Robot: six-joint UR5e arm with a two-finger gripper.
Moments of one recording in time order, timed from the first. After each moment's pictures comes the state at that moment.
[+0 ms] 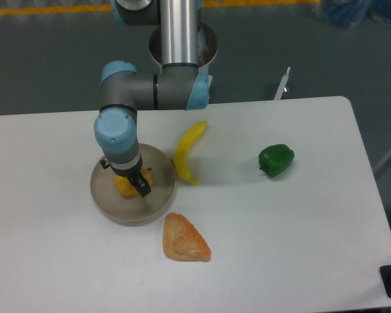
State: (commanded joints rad) arm 1.79 -1.91 -1.76 -1.15 1.55 0.93
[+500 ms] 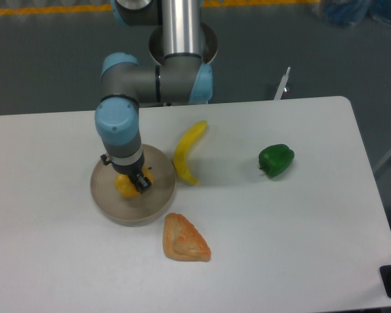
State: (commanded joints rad) arm 1.87 -1.85 -1.70 -1.16 1.54 0.96
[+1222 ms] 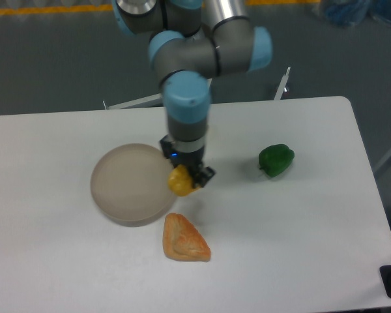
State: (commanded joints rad) arm 2.16 -1.79 -1.56 -1.34 1.54 1.17
